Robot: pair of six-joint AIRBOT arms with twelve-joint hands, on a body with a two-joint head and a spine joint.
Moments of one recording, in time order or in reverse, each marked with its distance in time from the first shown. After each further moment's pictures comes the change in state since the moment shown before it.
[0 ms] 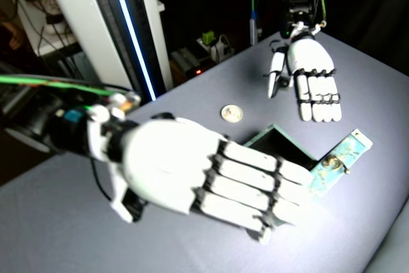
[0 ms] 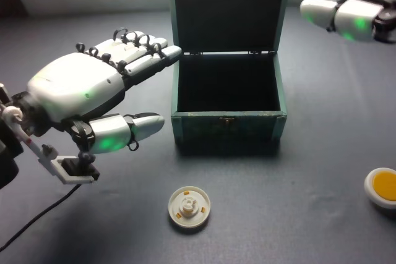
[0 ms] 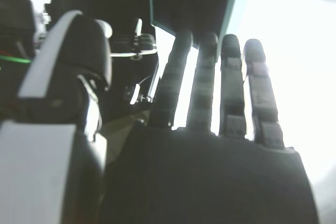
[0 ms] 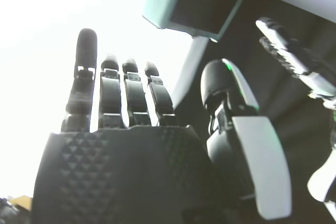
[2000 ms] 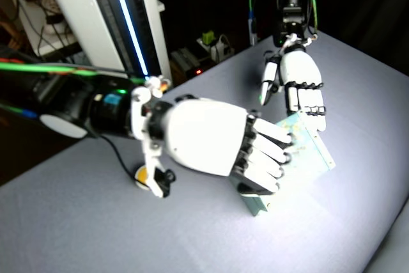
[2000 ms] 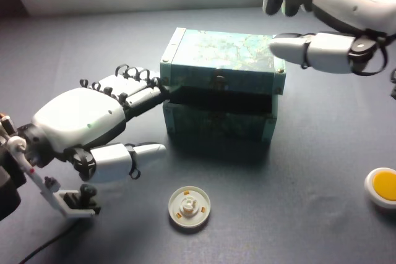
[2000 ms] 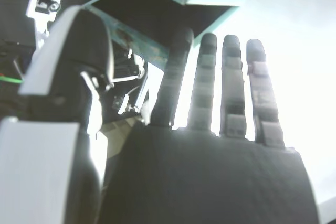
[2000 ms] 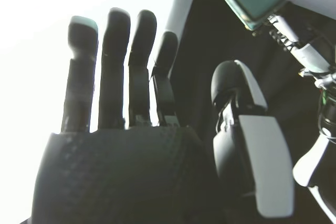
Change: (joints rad) left arm 0.102 -0.026 -0.023 -0.050 -0.032 -0.048; right arm -0.027 0.029 -0.126 -0.089 0.014 0.018
